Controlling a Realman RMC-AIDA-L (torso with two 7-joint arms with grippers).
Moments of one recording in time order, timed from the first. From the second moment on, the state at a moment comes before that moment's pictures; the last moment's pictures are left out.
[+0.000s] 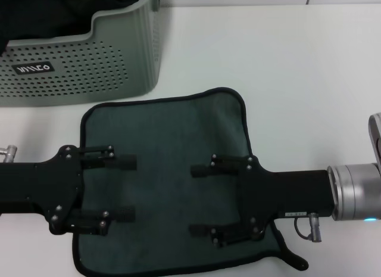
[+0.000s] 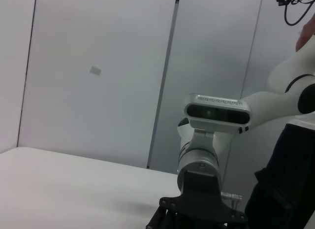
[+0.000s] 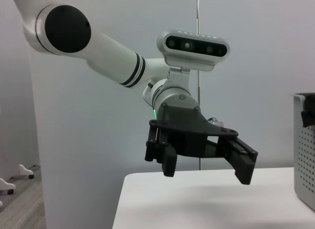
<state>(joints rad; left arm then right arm) -0.38 -1.97 0.77 0.63 1.89 2.03 -1.15 0.38 2.03 -1.75 -0.77 1.98 1.40 -2.13</state>
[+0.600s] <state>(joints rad) -0.37 -1.97 0.77 0.63 1.89 2.03 -1.14 0.38 2.03 -1.76 -0.77 1.99 1.41 -2.14</state>
